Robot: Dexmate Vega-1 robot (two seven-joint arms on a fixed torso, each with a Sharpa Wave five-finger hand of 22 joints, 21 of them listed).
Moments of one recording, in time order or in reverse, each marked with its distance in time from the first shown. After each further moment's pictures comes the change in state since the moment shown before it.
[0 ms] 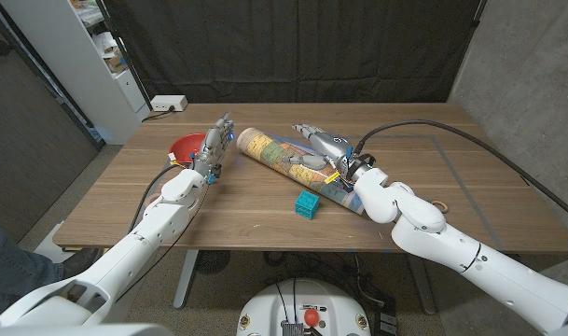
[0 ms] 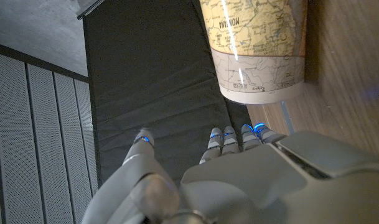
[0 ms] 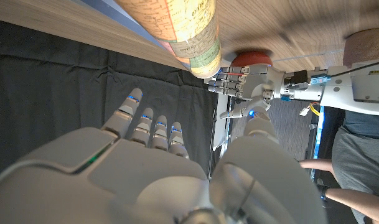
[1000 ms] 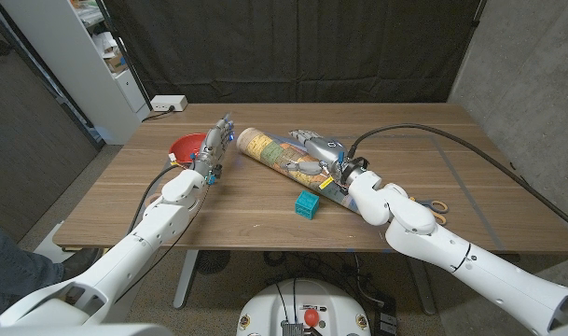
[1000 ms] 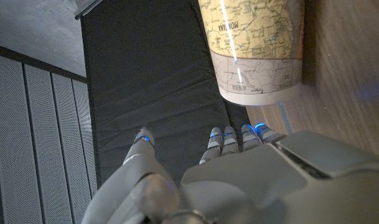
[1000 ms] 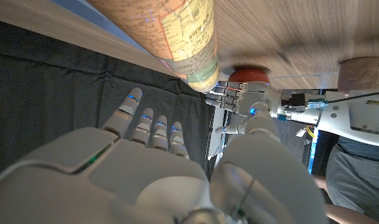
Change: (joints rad) left arm 0.014 0.008 -0.001 -0.028 0.004 0.015 0.021; left_hand 0.004 0.004 -0.004 -0.004 0.000 0.004 0.004 0.000 0.000 0.000 0.000 0.000 0.000 0.004 0.003 0.000 0.000 0.005 0.004 0.000 0.000; right arm 0.024 0.033 -0.039 0.058 -0.077 0.007 0.033; right_hand 0.017 -0.007 -0.001 -0.007 0.015 0.007 -0.007 0.000 0.000 0.000 0.000 0.000 0.000 -0.005 -0.005 0.000 0.000 0.006 0.005 0.000 0.000
